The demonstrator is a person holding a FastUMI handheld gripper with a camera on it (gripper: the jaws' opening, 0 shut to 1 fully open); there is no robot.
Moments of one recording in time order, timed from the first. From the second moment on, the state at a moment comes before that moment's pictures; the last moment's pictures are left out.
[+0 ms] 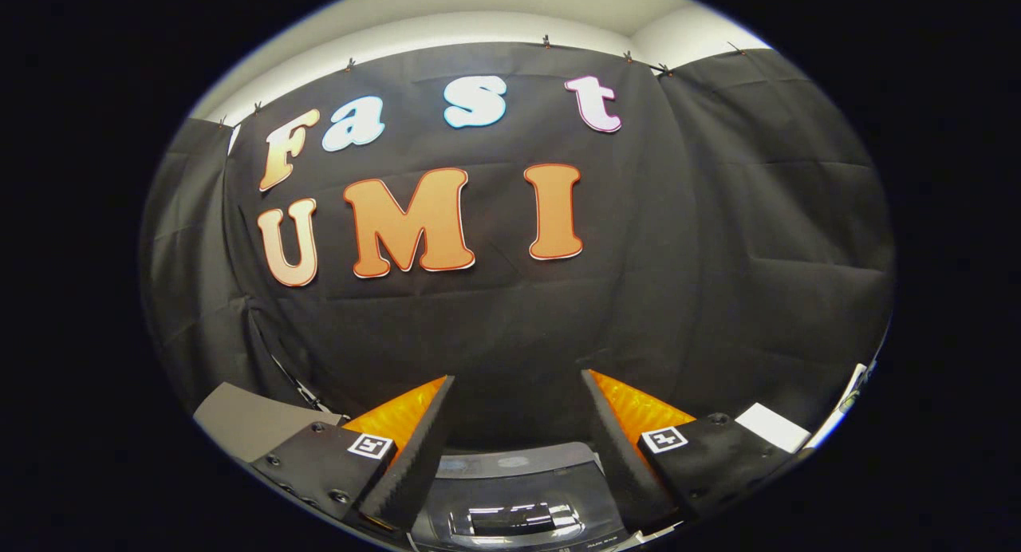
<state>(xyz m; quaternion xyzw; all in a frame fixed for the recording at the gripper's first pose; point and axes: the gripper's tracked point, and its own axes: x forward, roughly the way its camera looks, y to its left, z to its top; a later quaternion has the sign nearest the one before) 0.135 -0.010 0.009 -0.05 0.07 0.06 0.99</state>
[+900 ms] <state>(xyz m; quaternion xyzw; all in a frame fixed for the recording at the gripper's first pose) 0.135 -0.030 0.063 -0.05 0.02 0.05 1.00</state>
